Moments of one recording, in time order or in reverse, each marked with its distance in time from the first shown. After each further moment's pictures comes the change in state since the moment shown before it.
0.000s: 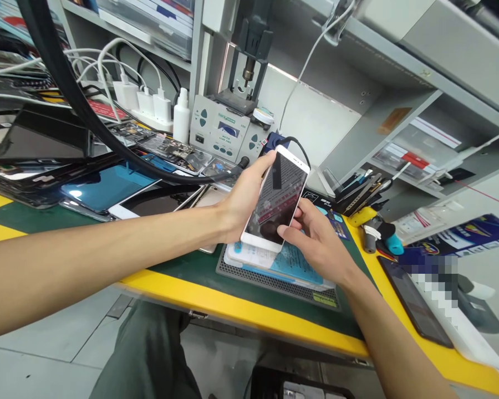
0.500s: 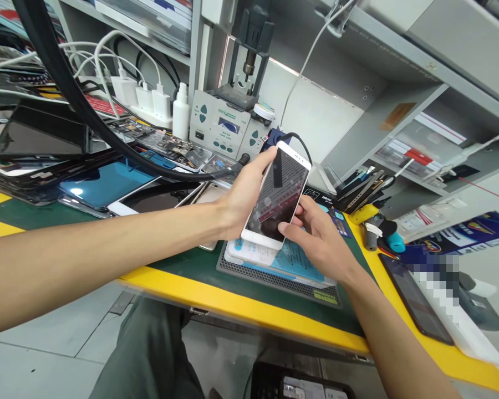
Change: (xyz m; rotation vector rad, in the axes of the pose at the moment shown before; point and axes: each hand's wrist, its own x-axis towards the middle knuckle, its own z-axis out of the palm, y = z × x) left_hand -0.002 0.003 0.007 0.004 0.065 -0.052; right_hand -0.001 -0.001 0.000 -0.021 0.011 -0.005
